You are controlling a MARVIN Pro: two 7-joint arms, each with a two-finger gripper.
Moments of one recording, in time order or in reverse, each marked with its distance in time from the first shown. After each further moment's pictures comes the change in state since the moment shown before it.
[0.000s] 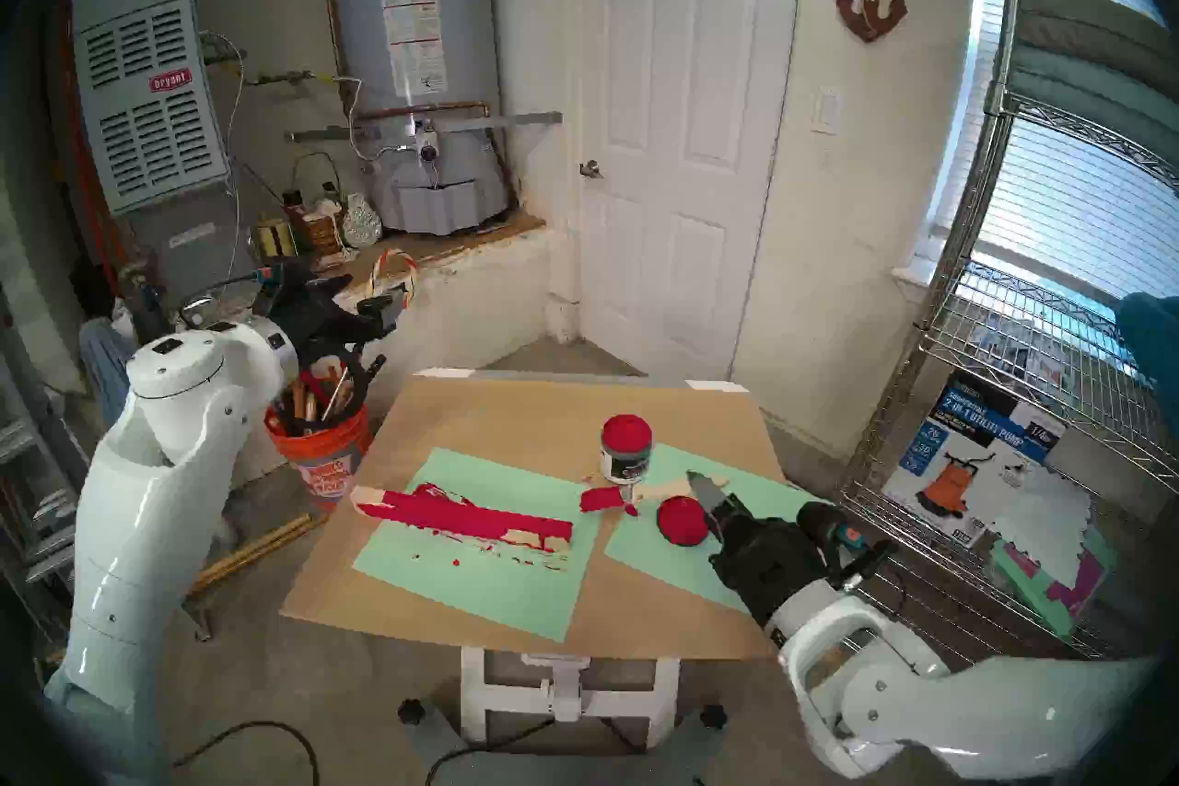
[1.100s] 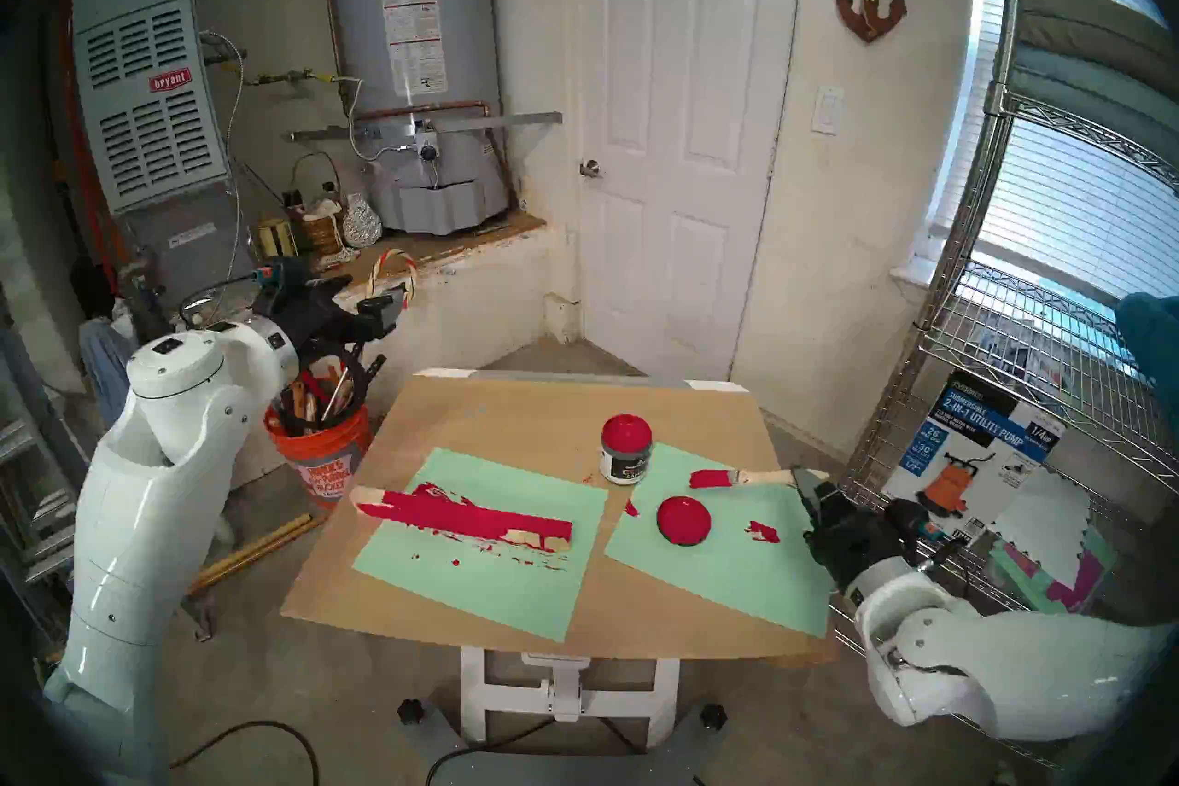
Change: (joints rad) left arm 0.000 0.004 0.002 0.000 -0.004 -0.002 0.003; right arm -0.071 0.055 0.111 0.253 0.292 -0.006 0.207
